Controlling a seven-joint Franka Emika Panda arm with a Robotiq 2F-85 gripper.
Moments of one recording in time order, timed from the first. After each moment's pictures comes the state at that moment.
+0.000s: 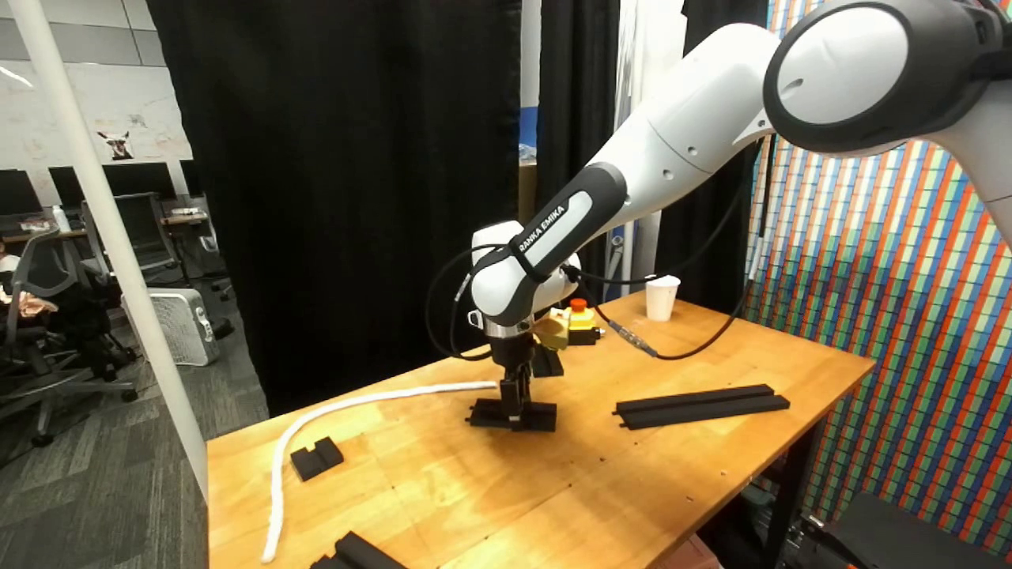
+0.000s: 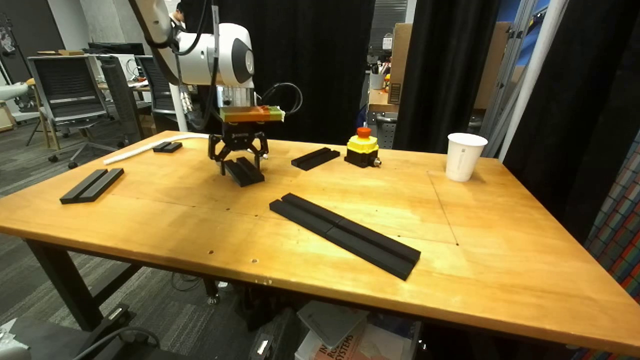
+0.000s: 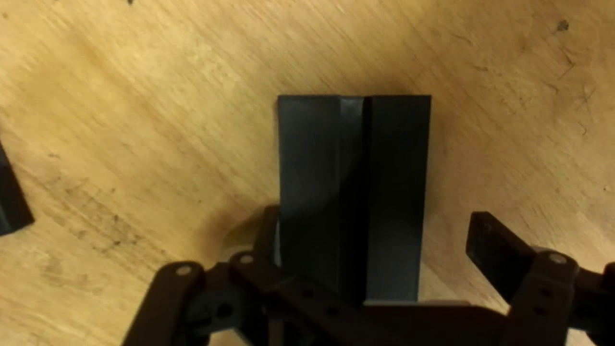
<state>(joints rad) 0.07 0.59 0.16 -1.79 -0.12 2.22 -0.54</state>
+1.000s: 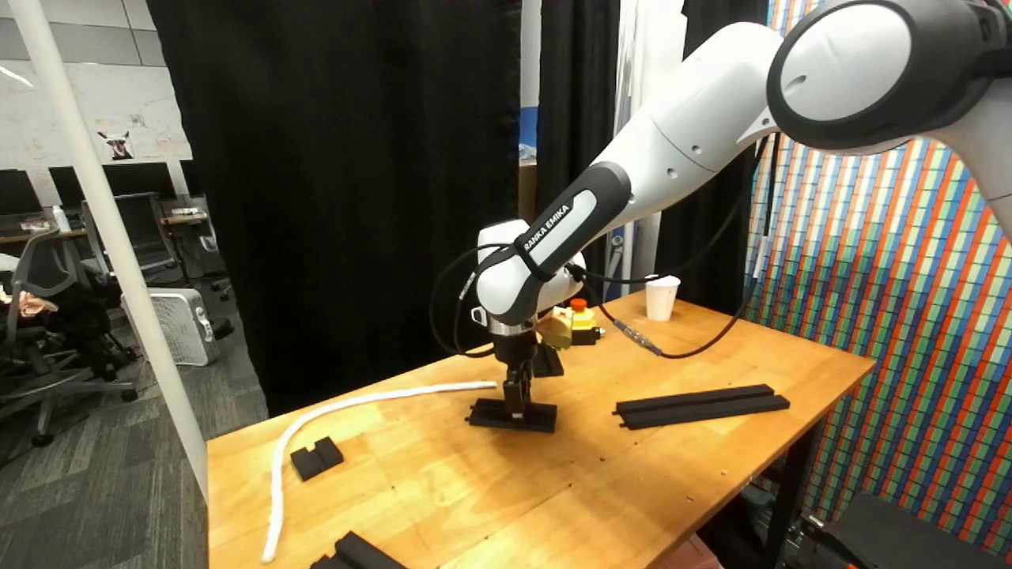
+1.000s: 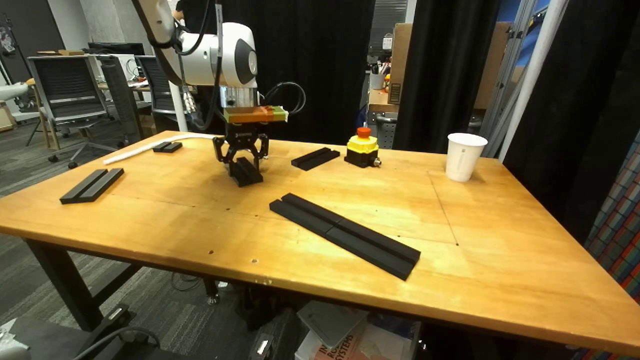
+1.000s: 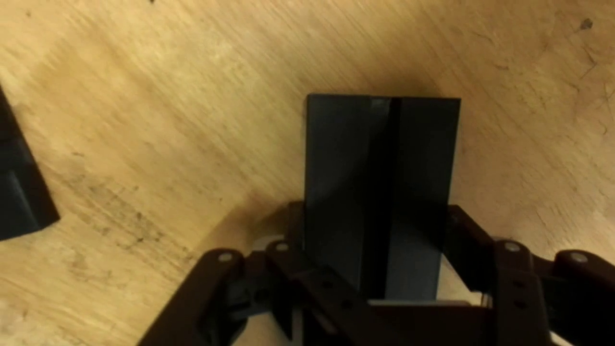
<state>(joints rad) 0.05 0.58 0.16 -1.80 -0.11 2.26 -0.56</state>
